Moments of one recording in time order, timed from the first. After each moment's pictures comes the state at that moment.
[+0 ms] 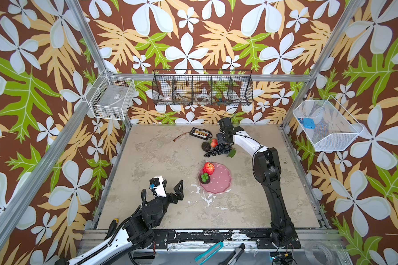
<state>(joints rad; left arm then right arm) -0.90 0.27 0.10 0.00 -0.61 -0.56 0.39 2.42 2.13 -0.68 0.24 0.16</state>
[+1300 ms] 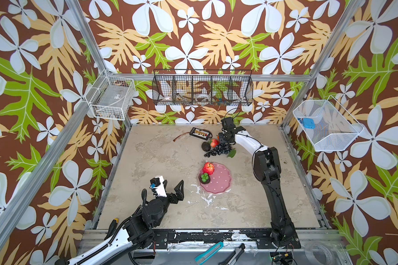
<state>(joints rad) -0.90 0.29 0.10 0.01 -0.60 -0.56 0.36 2.44 2.15 -0.66 0.15 0.21</state>
